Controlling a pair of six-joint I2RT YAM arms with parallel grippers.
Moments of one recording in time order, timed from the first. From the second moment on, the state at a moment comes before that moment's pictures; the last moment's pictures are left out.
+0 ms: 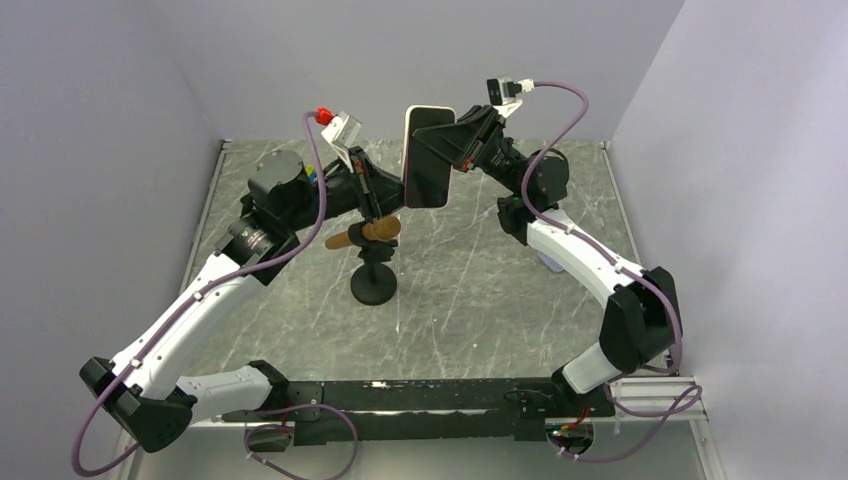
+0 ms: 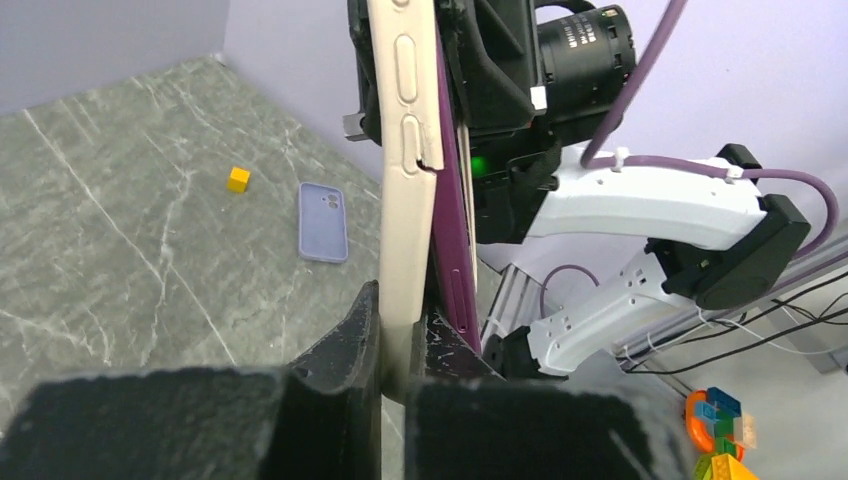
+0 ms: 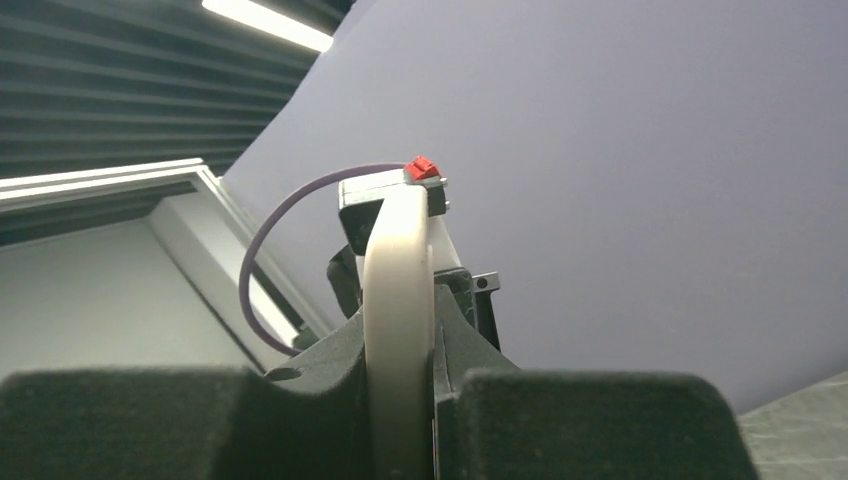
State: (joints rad) left arm -0.63 1.15 1.29 -0.10 0.48 -0.52; right arm 0.53 1.54 1.23 1.18 -0.66 1.51
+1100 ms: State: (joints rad) left arm -0.59 1.04 1.23 -0.10 0.37 -0.29; right arm 0.47 1.50 1.18 1.10 -0.60 1.61
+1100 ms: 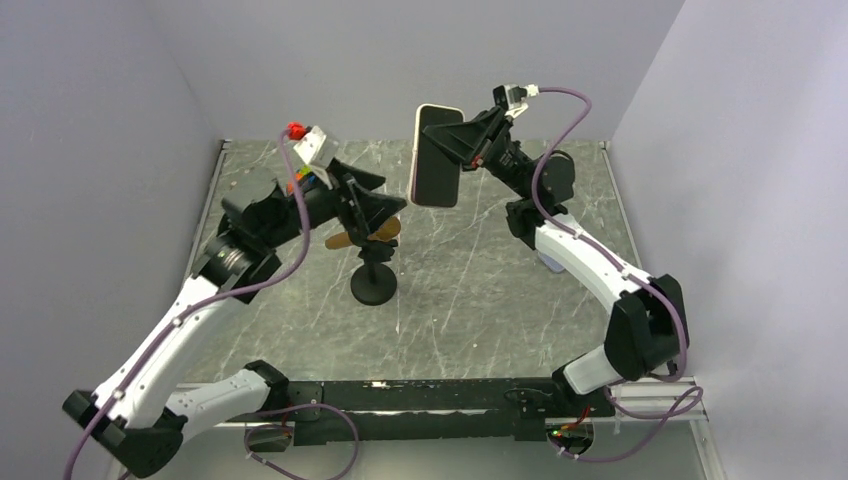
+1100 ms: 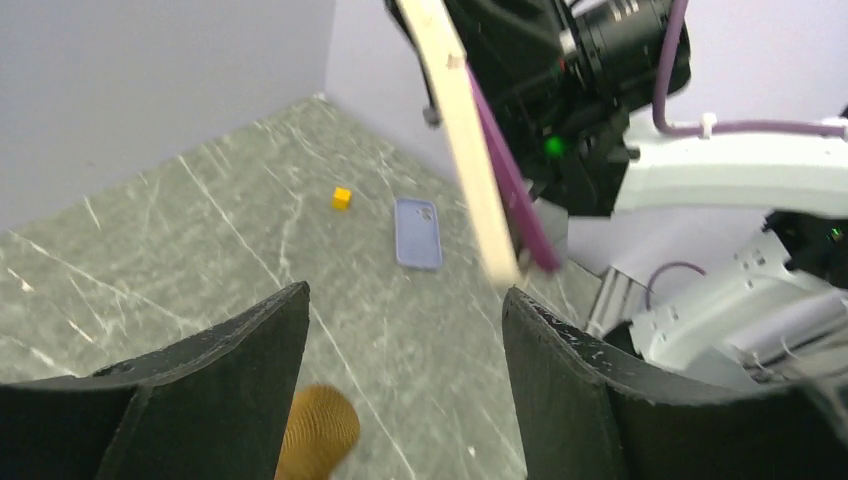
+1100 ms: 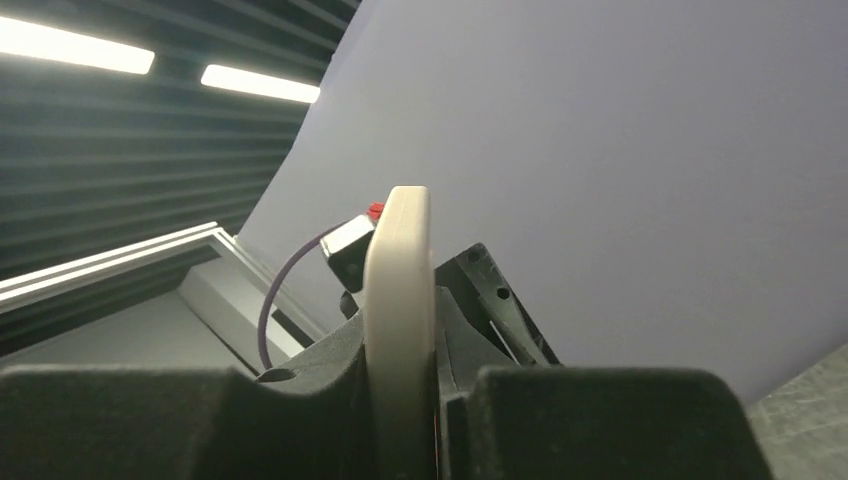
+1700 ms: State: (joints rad) left arm -0.58 1.08 1.14 0.21 0.82 -0.90; right arm 0.44 1.37 1.14 0.95 -0.58 1.51
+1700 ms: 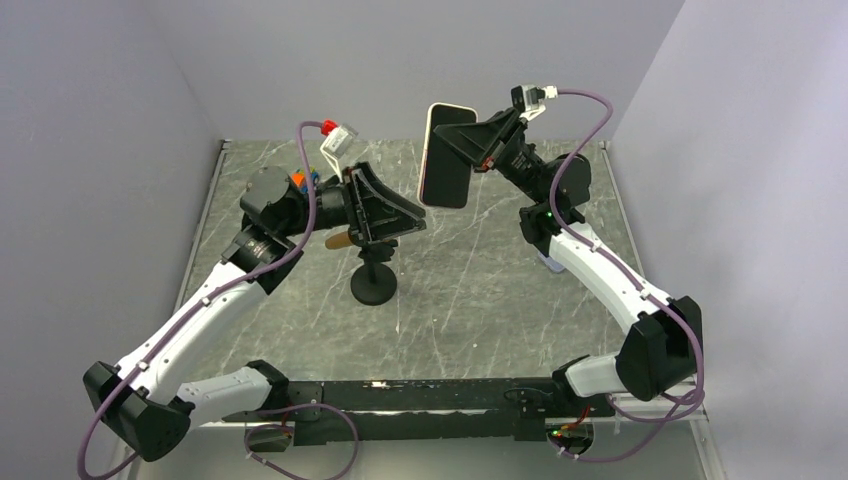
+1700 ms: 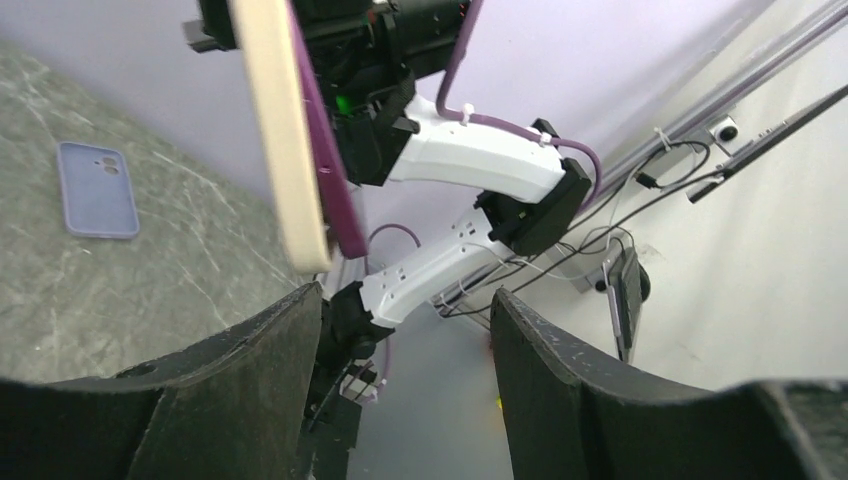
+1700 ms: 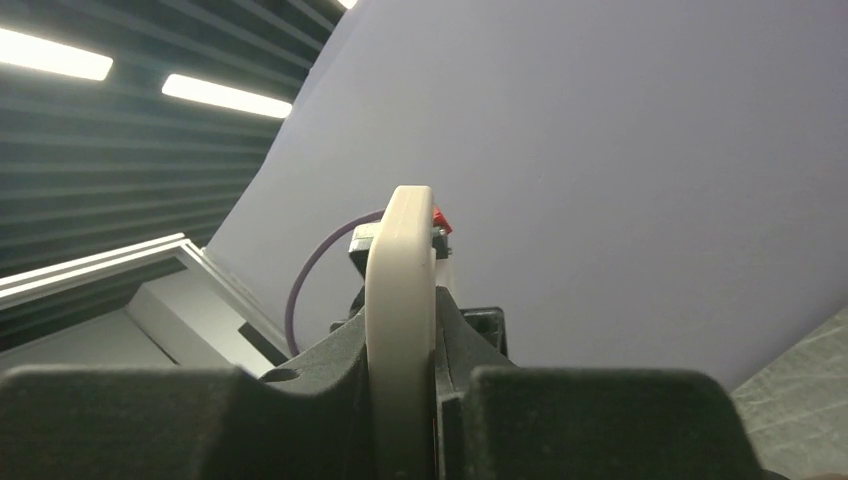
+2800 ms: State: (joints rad) left arm -0.62 1.13 1.22 0.10 0.68 -0.88; right arm 0.46 1.37 1.11 0.91 -0.51 1.47
